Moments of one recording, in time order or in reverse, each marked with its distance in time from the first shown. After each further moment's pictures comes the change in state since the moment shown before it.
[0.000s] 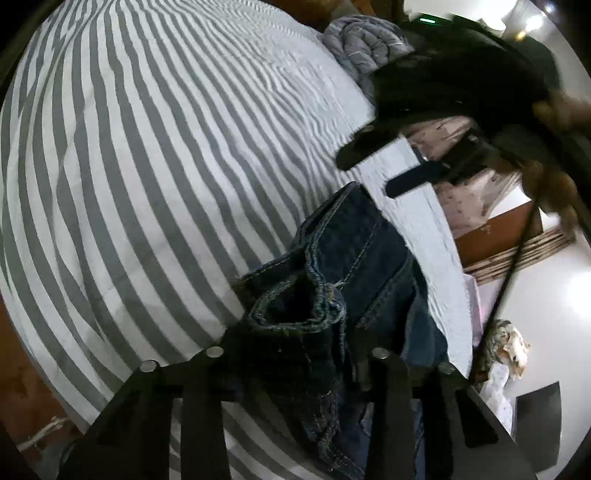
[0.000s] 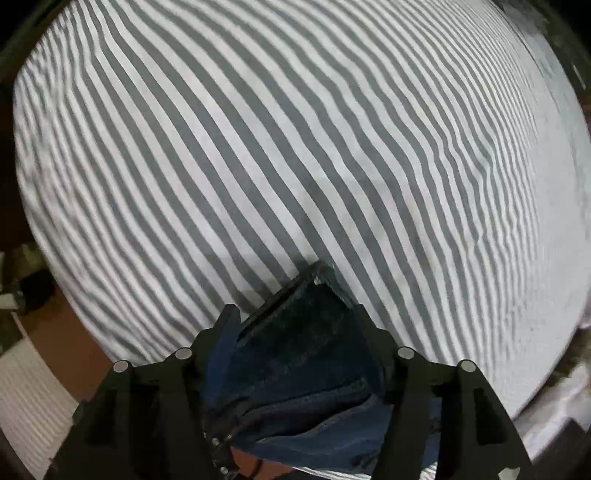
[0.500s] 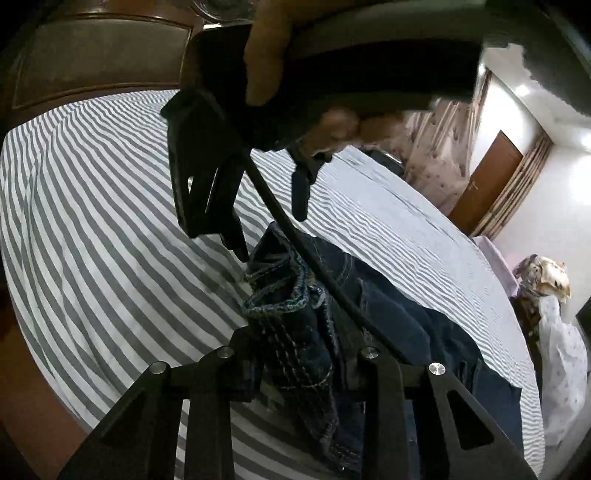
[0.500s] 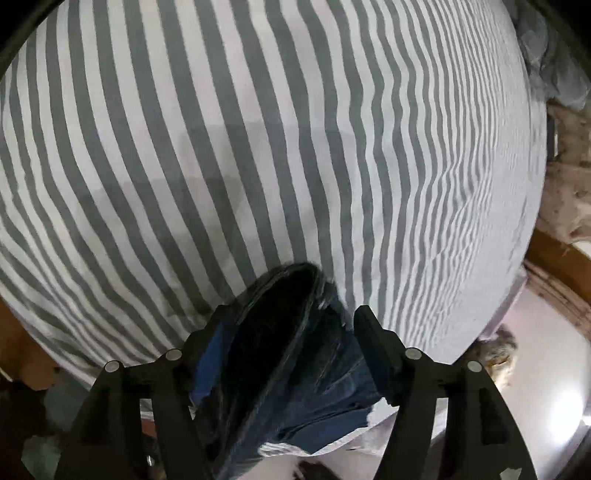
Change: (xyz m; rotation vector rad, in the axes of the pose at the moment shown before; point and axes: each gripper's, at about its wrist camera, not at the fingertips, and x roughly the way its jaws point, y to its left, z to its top) left arm -0.024 -0.086 -0.032 0.416 -0.198 0.055; right arm 0.053 0.078 -0.009 -0.206 0.176 -0.414
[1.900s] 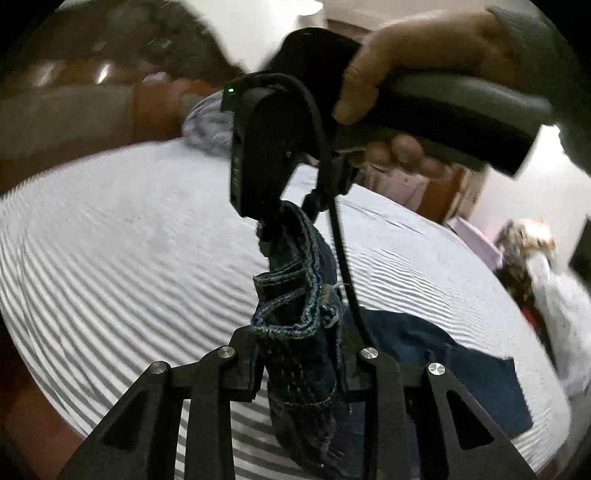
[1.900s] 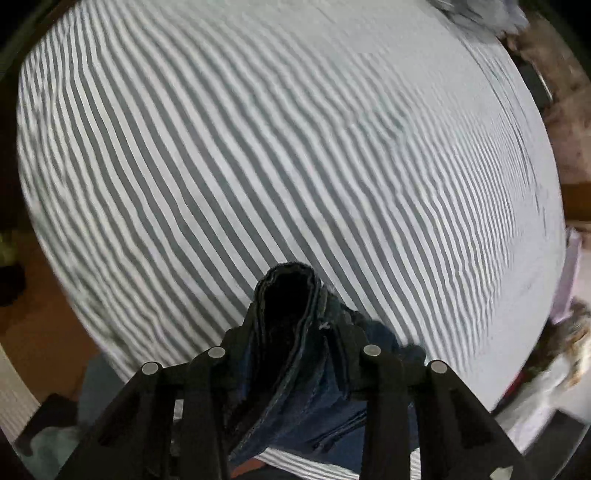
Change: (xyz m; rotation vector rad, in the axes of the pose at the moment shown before) left arm -0.031 -0.081 -0.007 0.247 -0.105 -0.081; right arm -0.064 -0.050 -0.119 0.288 -0.288 0.320
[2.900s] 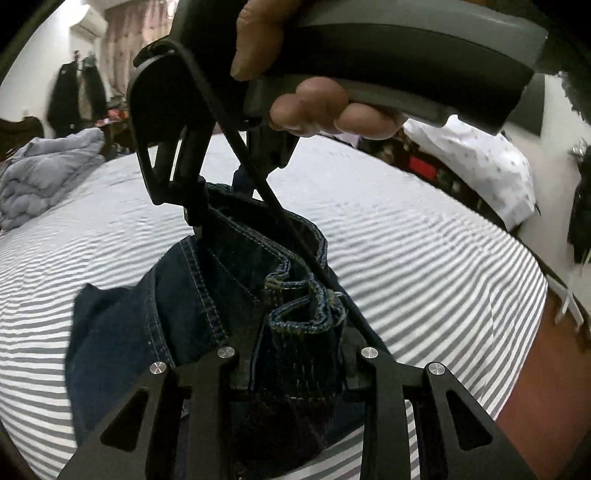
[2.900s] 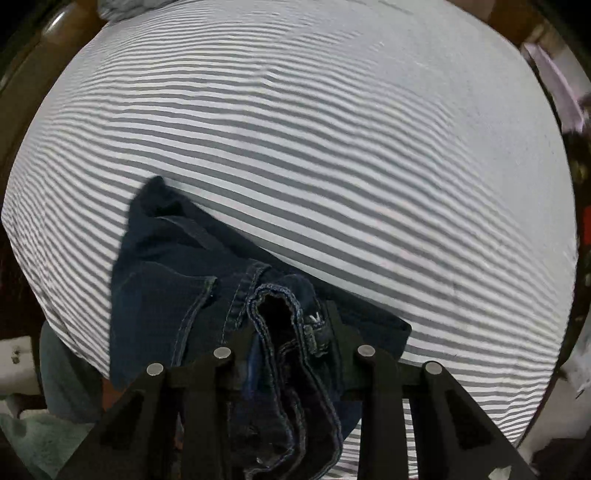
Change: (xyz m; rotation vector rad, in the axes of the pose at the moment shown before) left arm 0.047 -0.391 -0.129 0.561 0.261 -0.388; right arm 0.119 -0.357 -0.339 0.566 -0.129 0.241
